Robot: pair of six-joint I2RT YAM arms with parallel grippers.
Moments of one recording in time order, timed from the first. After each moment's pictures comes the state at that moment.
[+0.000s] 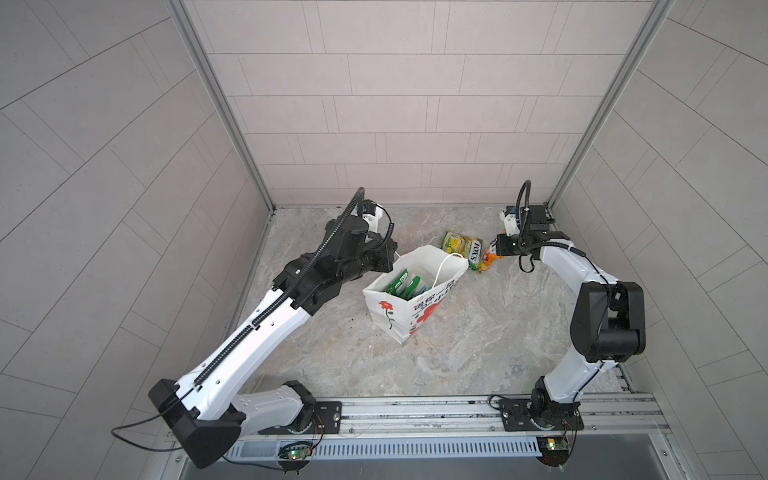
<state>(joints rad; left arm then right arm) -0.67 1.20 1.37 -0.65 0.03 -0.50 -0.06 1.70 1.29 -0.48 -0.17 -0.04</state>
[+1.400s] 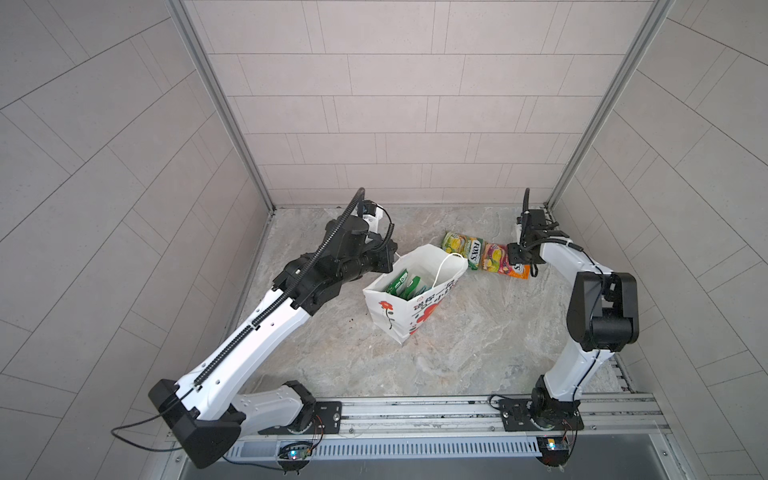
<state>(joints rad) -0.67 1.20 1.37 -0.65 0.04 -0.50 -0.10 1.76 1.30 -0.59 0.18 -0.04</state>
